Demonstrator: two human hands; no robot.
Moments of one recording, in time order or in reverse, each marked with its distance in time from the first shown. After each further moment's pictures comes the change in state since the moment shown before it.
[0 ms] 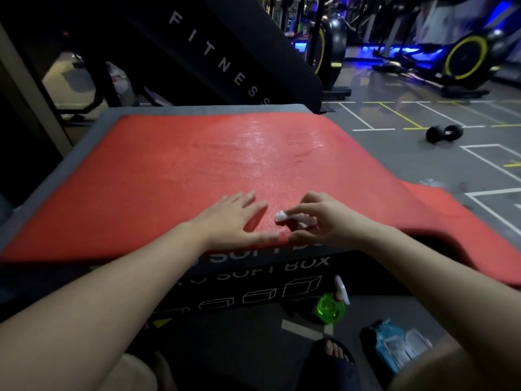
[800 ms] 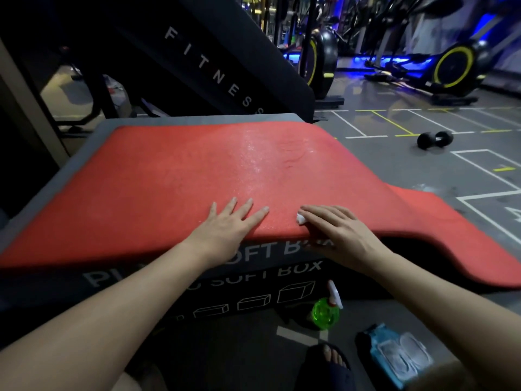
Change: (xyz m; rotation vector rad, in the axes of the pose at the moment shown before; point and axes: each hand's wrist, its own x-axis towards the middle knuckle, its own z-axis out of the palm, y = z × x) left_hand -0.003 0.017 0.014 0.143 0.095 -0.005; right_hand -0.051 0.043 0.020 -0.379 0.354 -0.184
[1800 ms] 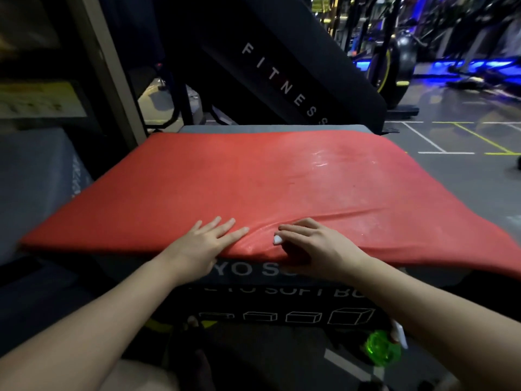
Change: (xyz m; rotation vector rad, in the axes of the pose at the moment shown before) left_hand -0.114 -0.108 0.007 0.015 -0.075 -0.206; right_hand 0.116 -0.098 0.047 0.247 -0.221 -0.218
